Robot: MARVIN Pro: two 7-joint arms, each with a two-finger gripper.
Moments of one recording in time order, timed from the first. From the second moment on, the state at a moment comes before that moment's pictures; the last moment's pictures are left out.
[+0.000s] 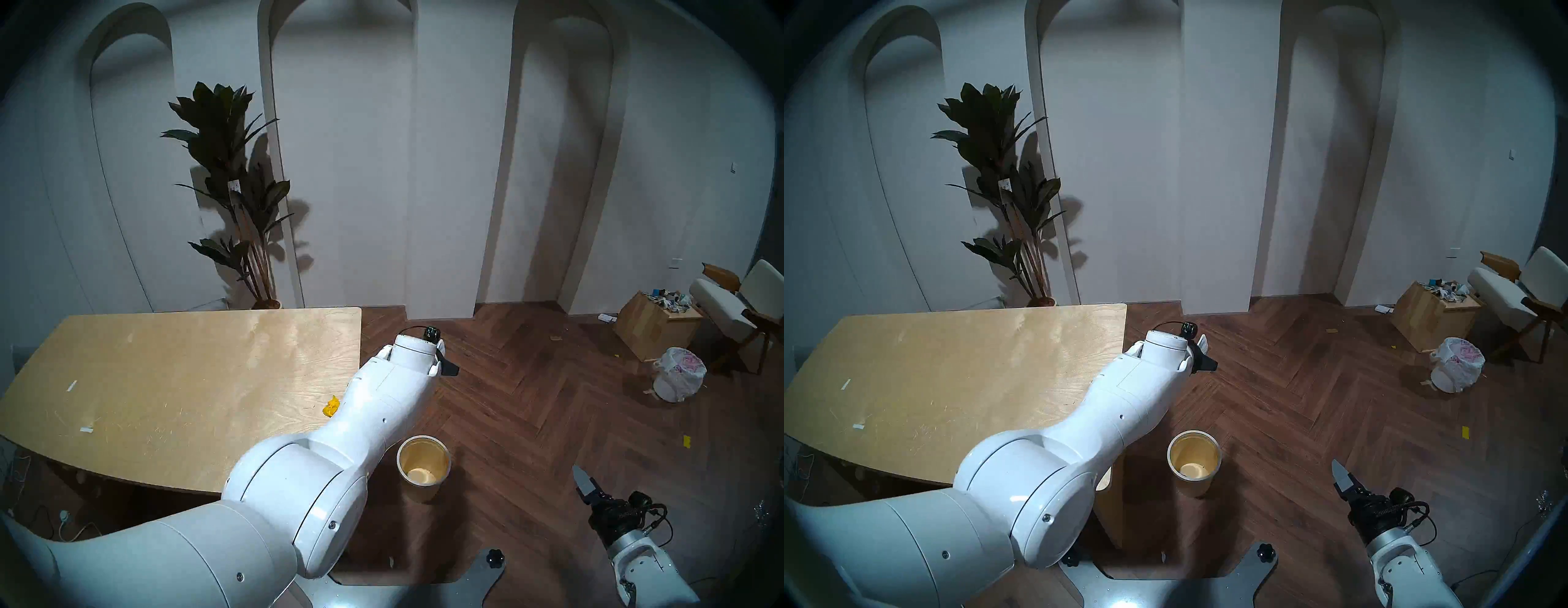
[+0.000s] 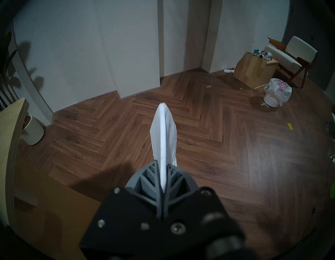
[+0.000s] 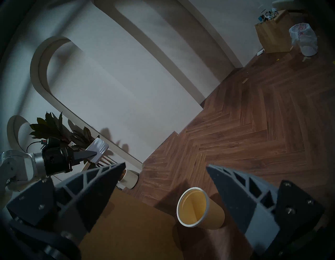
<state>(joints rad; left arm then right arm) 0.82 -1.84 -1.20 -0.55 -0.06 0.46 0.01 -2.18 -1.10 1.70 -1.42 1.32 -0.13 0.52</state>
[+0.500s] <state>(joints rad) 0.77 -1.86 -1.21 -0.47 -0.05 0.41 0.01 -2.19 -1.09 1.72 -1.45 1.34 -0.10 0.51</state>
